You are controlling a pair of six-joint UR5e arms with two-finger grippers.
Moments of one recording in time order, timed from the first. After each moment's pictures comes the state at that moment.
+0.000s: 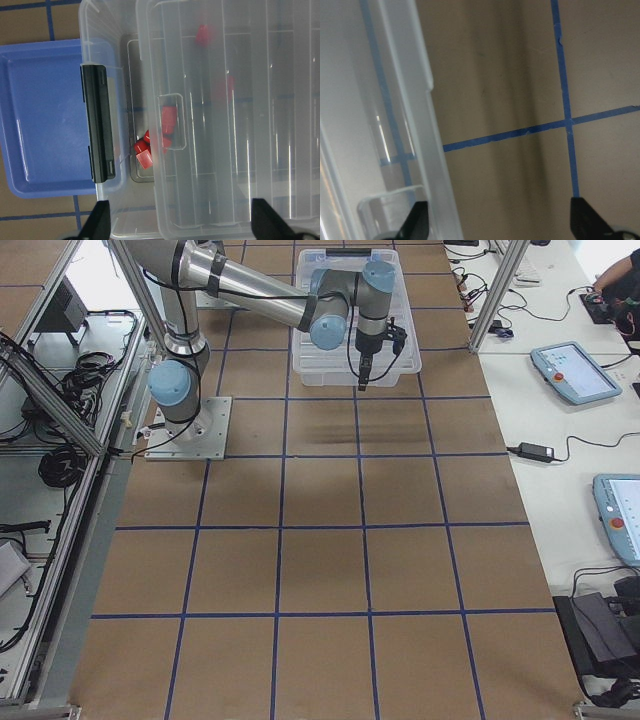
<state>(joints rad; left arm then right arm) -1.55 -1.64 -1.38 -1.70 1.57 0.08 1.43 -1.38 1.73 -1.92 -1.71 0.04</state>
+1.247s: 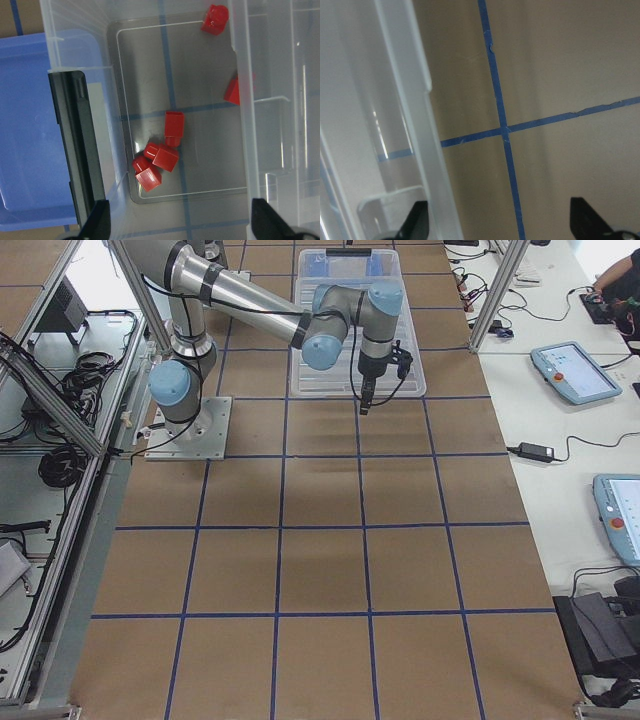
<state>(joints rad) -1.55 -1.74 -1.53 -1.51 1.57 0.14 1.28 -1.38 1.71 -1.91 -1.72 -0.10</state>
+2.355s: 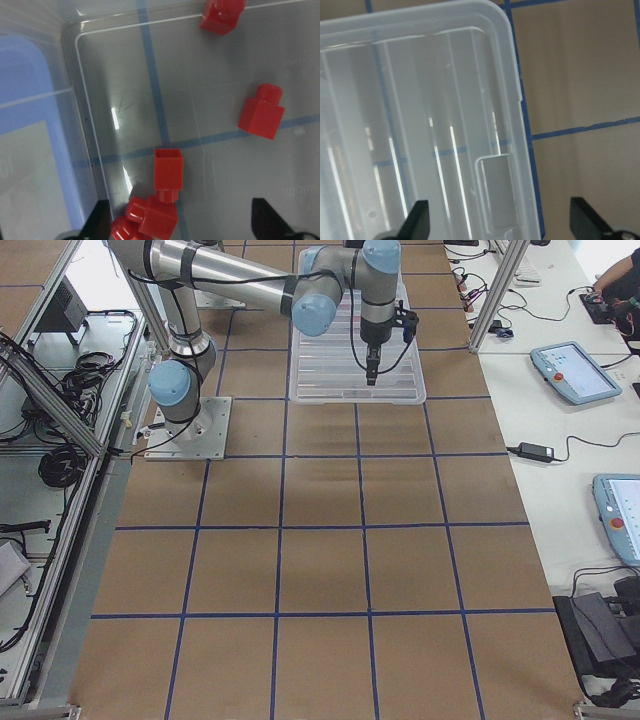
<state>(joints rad) -1.55 -1.86 -1.81 -1.06 1.52 0.20 1.34 -1.48 1.54 -1.72 -1.58 -0.09</state>
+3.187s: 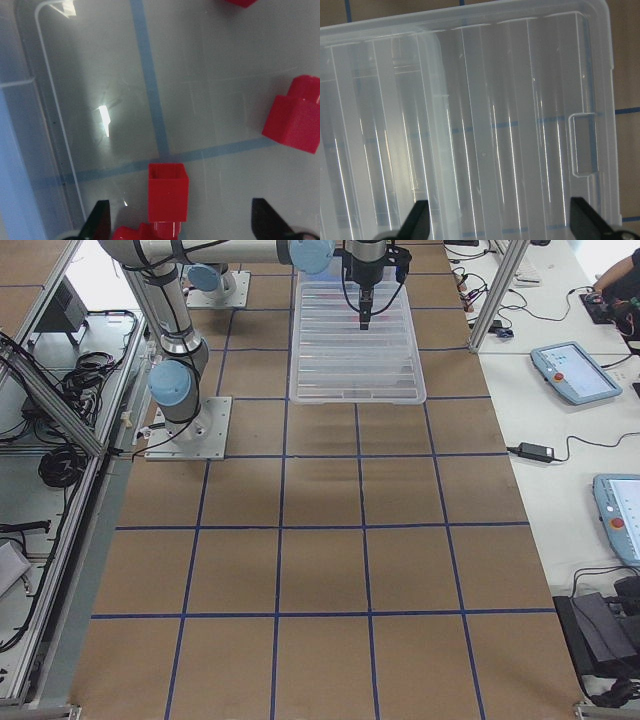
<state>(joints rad) -1.55 -1.93 -1.85 -1.03 1.52 0.15 1.47 -1.52 1.44 -1.55 -1.52 0.01</state>
